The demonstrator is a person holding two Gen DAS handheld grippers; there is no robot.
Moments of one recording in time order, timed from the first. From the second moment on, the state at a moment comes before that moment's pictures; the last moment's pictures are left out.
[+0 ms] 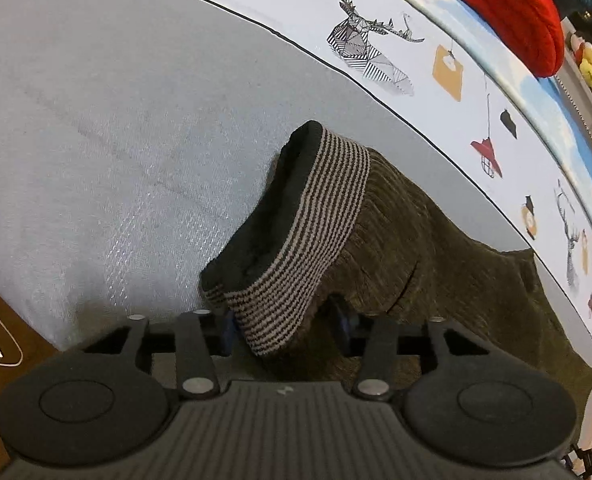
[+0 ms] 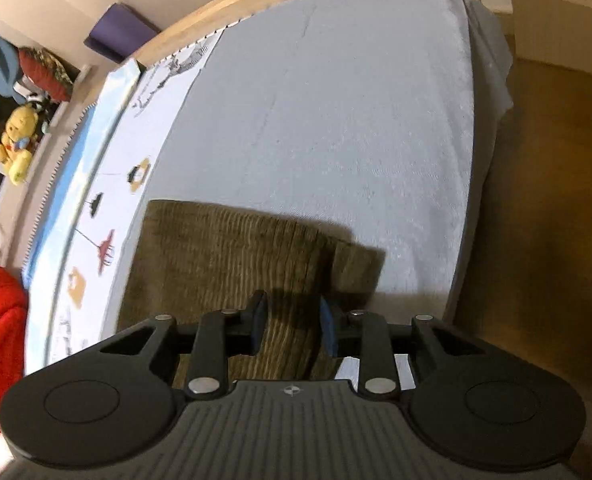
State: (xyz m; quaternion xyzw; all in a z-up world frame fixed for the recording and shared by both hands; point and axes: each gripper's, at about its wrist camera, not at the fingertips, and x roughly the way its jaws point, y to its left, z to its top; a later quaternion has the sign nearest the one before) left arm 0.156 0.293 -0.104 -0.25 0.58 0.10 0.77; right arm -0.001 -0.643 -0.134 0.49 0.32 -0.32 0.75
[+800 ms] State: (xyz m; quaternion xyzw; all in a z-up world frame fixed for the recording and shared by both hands) left arm 0.161 0.309 -0.105 -0.27 0.57 0.10 0.77; right arm 0.005 -0.663 -0.144 0.45 0.39 -0.32 0.74
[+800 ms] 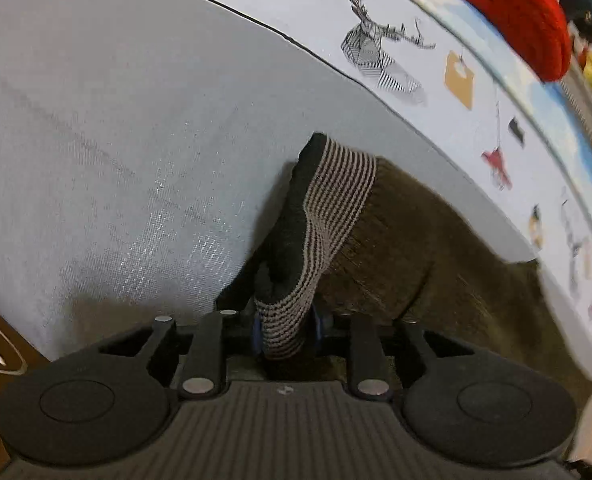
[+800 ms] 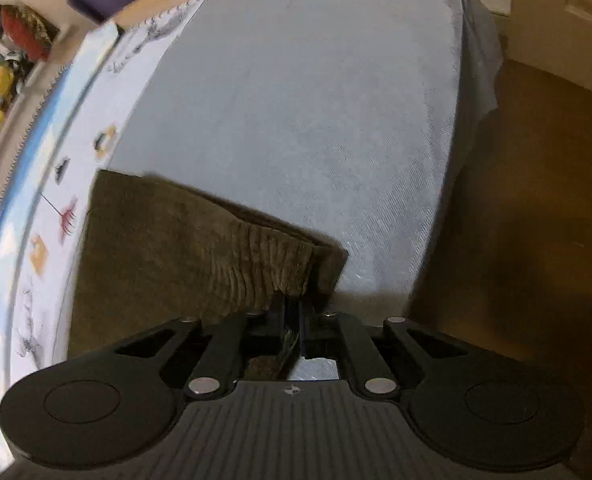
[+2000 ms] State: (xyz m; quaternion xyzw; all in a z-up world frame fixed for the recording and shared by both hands) left arm 0.193 0.218 -0.063 -0.05 0.55 0.08 0.83; right arm 0.195 -0.292 -0.007 0.10 0.36 0.12 0.92
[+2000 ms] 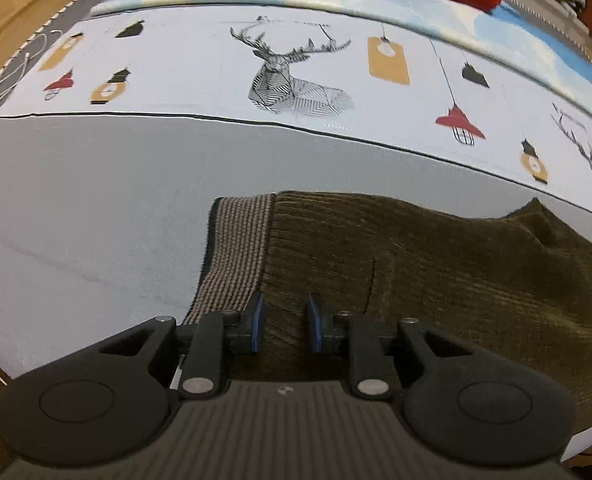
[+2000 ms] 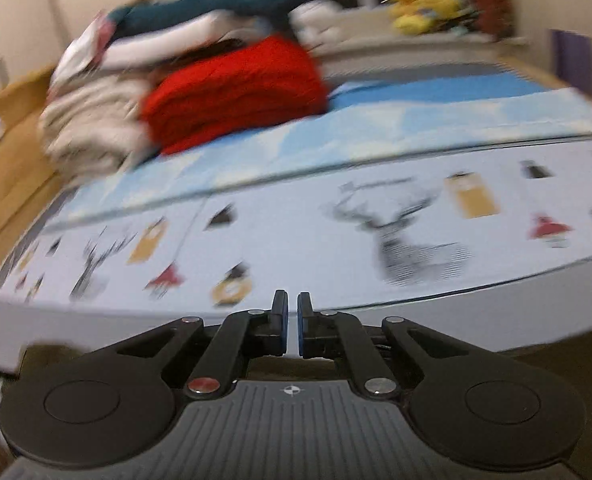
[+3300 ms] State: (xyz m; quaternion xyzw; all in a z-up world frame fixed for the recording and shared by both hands) left arm 0.217 0.250 -0.101 -0.02 0.58 0.11 0.80; right arm 0.305 -0.219 -0.066 -0.03 0.38 0.10 0.92
